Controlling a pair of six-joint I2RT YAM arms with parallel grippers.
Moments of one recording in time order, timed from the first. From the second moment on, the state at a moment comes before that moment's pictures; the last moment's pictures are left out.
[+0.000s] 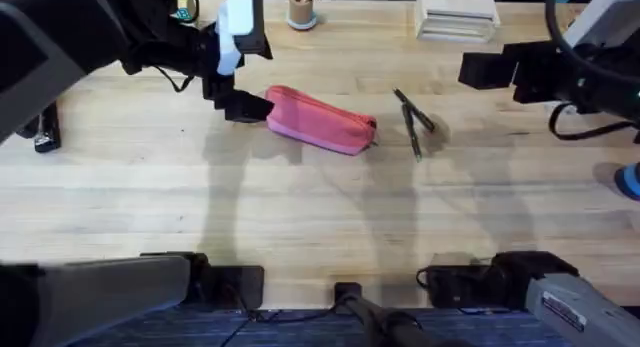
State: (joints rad) left arm 0.00 1.48 1.10 -0.75 0.63 1.49; right arm 0.00 0.96 0.88 -0.59 -0.03 -0.03
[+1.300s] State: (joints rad) left arm 0.00 1.65 1.11 -0.69 0.64 1.49; right arm 0.00 0.96 0.88 -0.60 -0.10 0.00
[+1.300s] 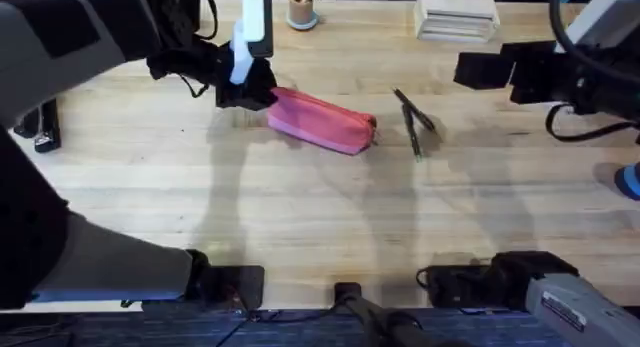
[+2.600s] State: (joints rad) left arm 0.00 1.65 1.11 -0.69 0.63 1.49; right arm 0.02 0.96 0.88 -0.86 -0.50 0.68
